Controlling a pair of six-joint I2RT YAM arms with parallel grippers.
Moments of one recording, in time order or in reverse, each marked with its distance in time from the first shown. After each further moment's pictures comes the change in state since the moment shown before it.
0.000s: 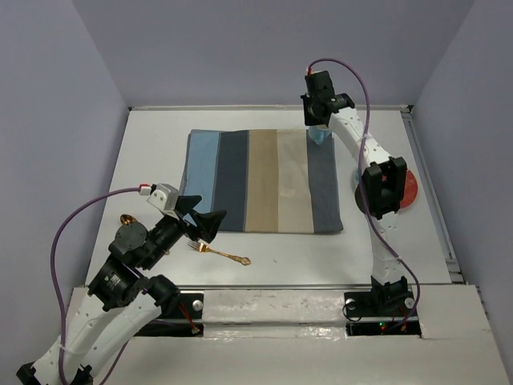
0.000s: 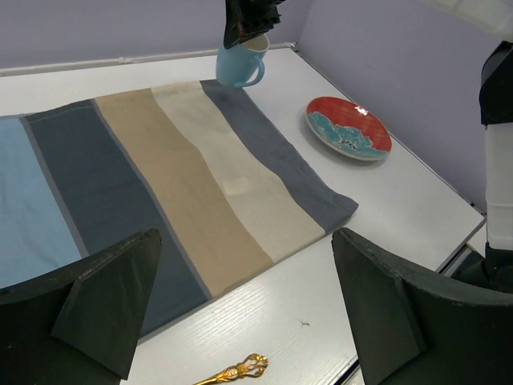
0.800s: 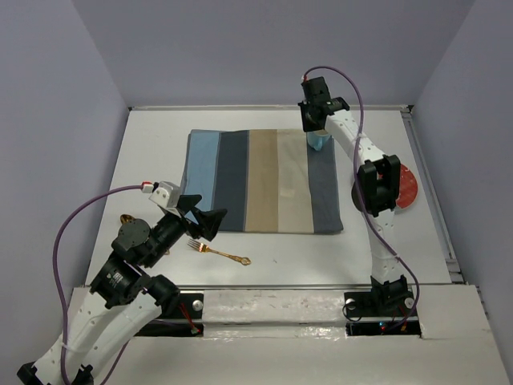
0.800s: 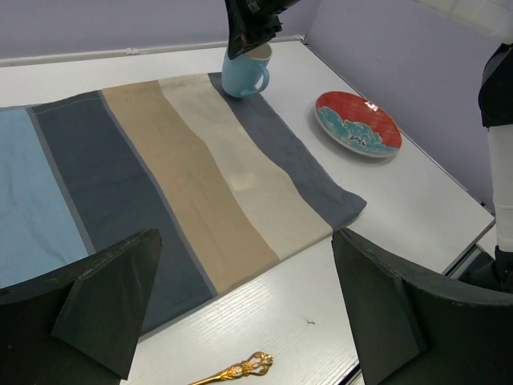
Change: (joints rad) left arm 0.022 0.032 0.000 0.000 0.000 0.000; right arm 0.000 0.069 0.023 -0.017 -0.027 -0.033
